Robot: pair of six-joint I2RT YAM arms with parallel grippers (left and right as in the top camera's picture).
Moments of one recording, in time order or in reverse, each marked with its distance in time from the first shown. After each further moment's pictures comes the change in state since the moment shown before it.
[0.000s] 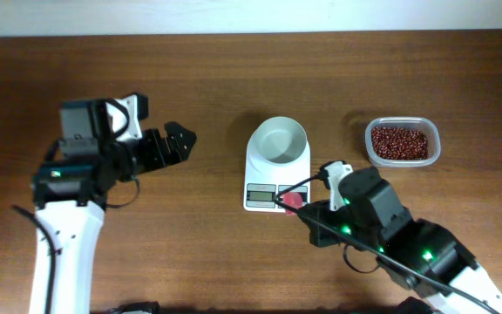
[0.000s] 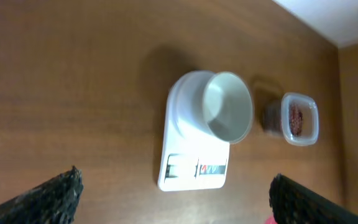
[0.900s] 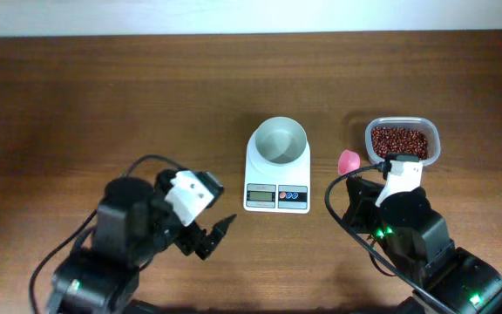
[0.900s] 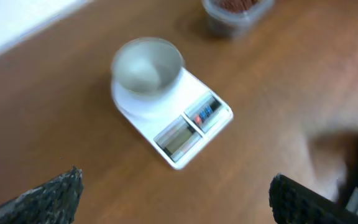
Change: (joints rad) left arm -0.404 -0.463 -0.293 0.070 -0.142 0.607; right arm 0.000 -0.203 0.000 0.037 0.486 0.068
